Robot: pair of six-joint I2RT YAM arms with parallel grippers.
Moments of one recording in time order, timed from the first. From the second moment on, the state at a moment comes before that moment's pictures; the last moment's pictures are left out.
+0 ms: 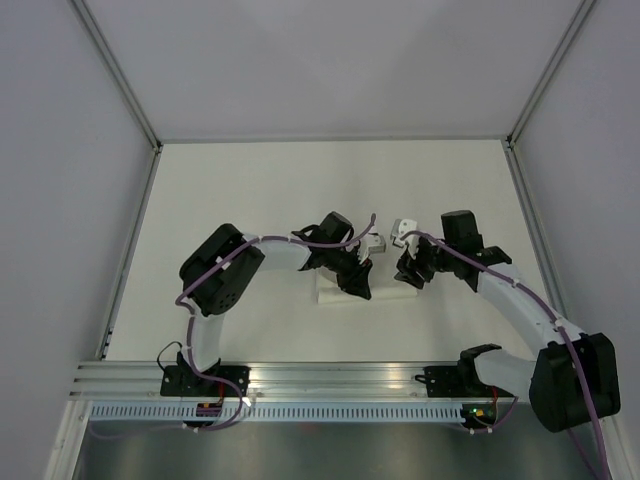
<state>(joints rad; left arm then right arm) -0.80 1.99 1.13 -0.02 0.77 0.19 0.23 1.16 0.73 -0.45 -0.65 -0.73</state>
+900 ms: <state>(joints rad) -0.76 2.14 1.30 -0.20 0.97 0.11 0.64 1.31 0.49 -0.08 -0.34 -0.77</state>
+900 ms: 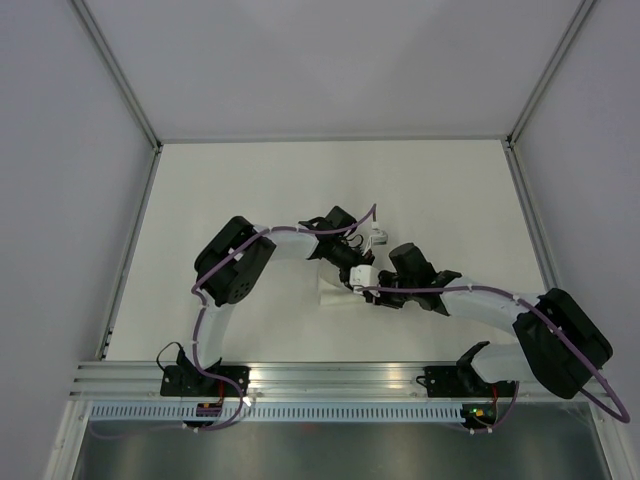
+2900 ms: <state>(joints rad) -1.16 1.52 0.60 0.51 -0.20 0.42 0.43 1.98 1.20 -0.85 -0.82 -0.85</state>
